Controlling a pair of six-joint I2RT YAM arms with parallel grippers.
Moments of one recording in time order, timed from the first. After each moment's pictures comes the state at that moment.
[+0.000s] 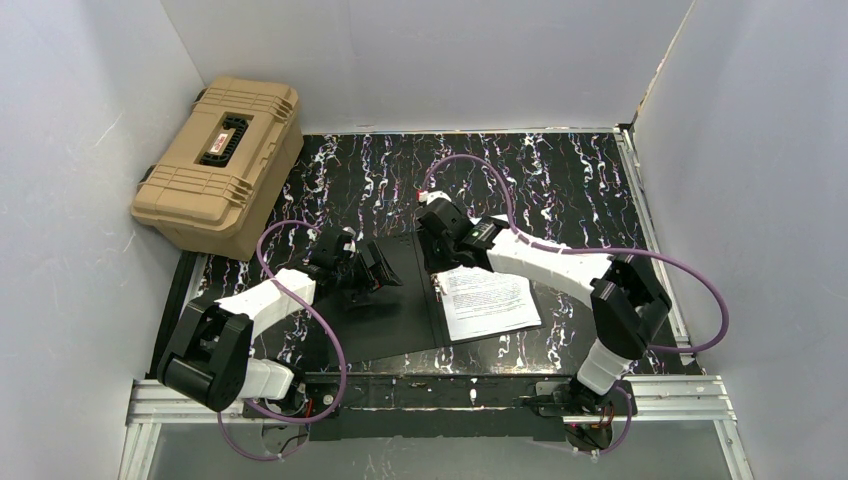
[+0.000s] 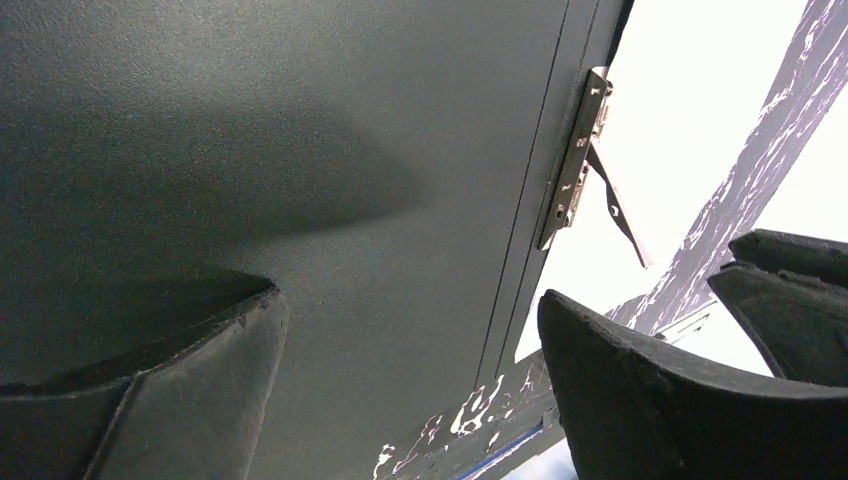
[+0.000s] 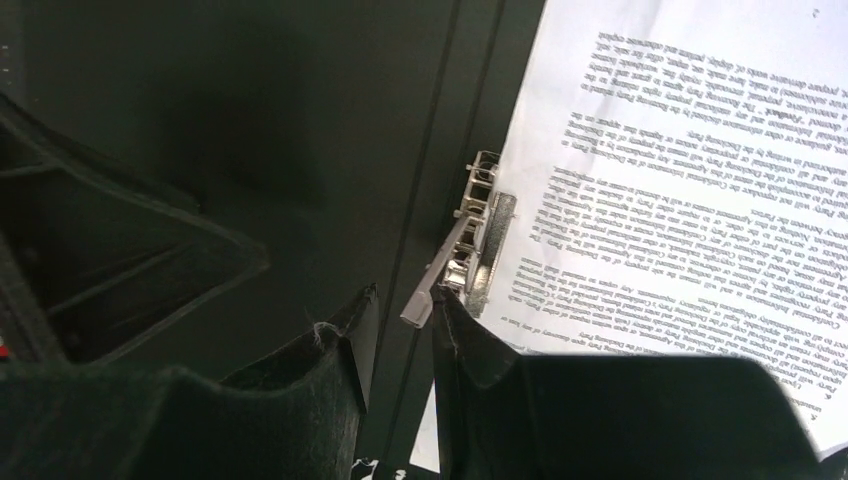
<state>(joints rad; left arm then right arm) -0.42 1.33 0.59 -0.22 0.28 -0.87 0.92 1.67 1.24 -0.50 0.13 0.49</state>
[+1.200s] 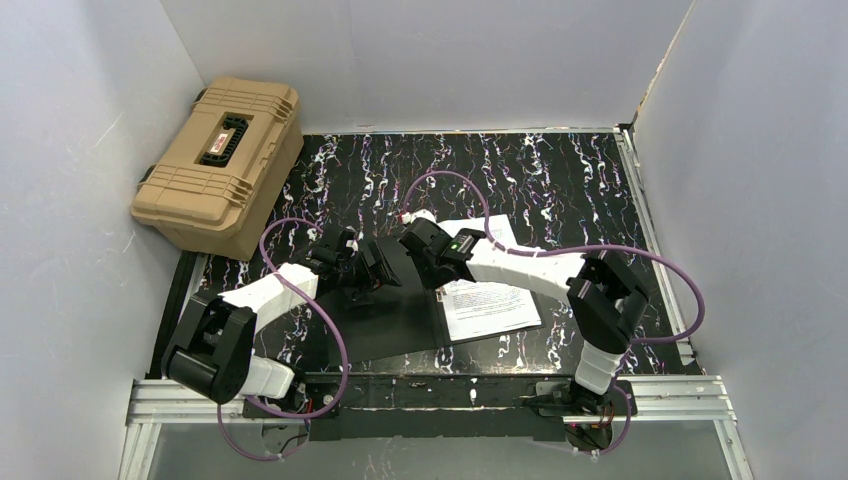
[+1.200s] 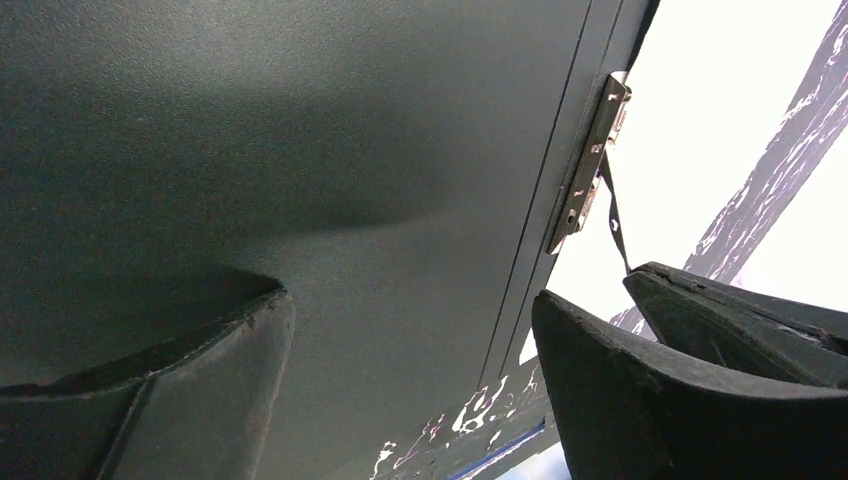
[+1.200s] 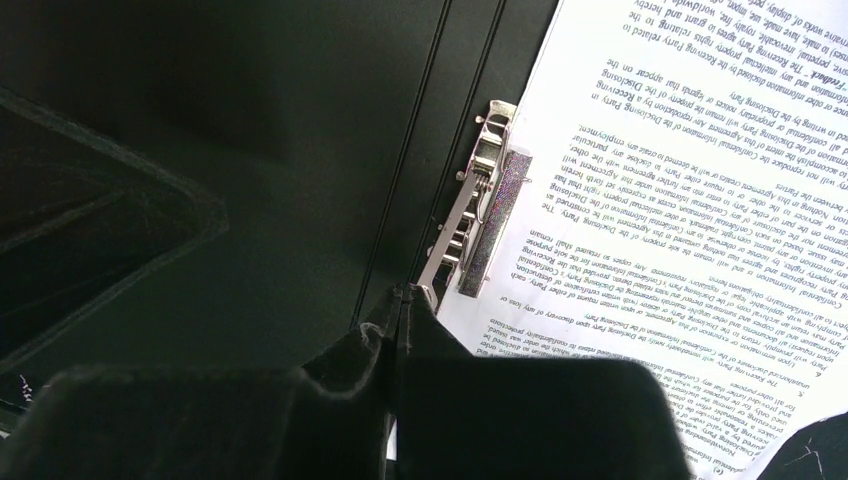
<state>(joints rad) -0.42 1.37 0.63 -0.27 0.27 -0.86 1.02 1.76 1.28 -0.59 0.22 0.45</state>
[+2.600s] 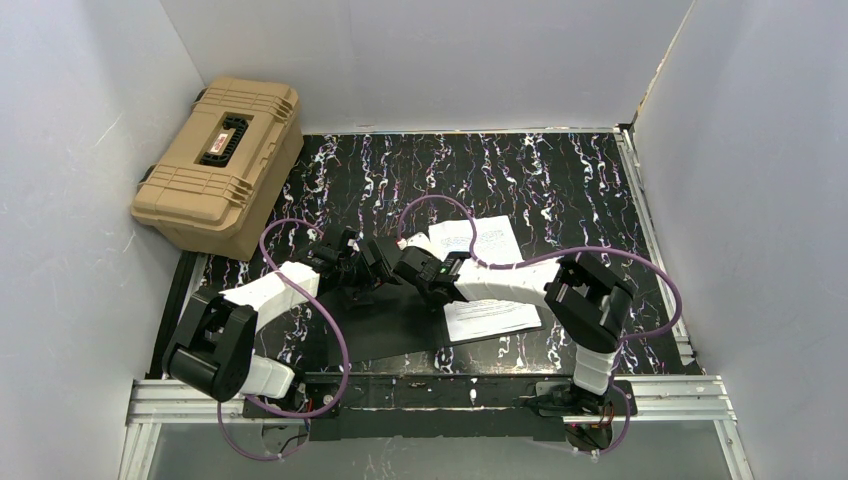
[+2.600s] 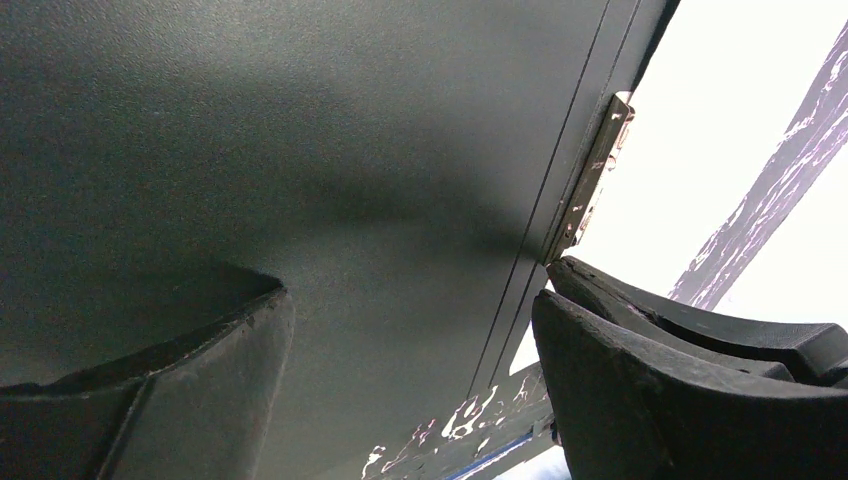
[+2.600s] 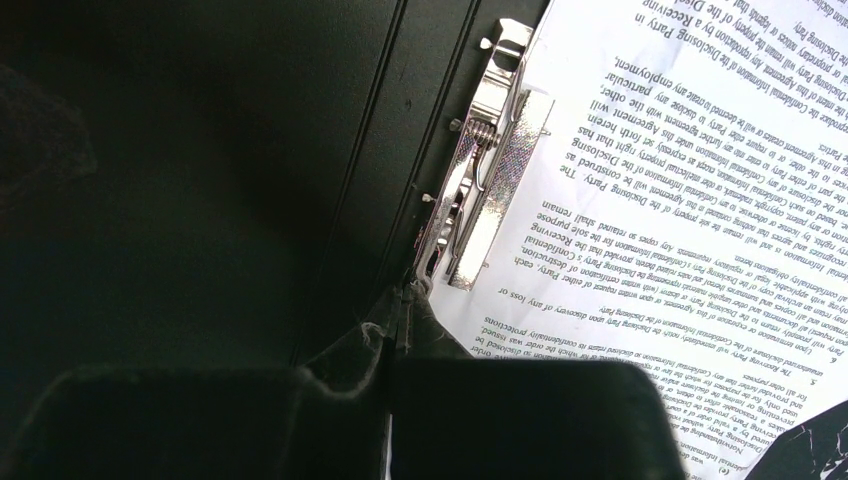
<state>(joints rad) -0.42 1.38 0.64 -0.28 0.24 -0.90 1.10 1.83 1.17 -0.53 0.35 0.44</state>
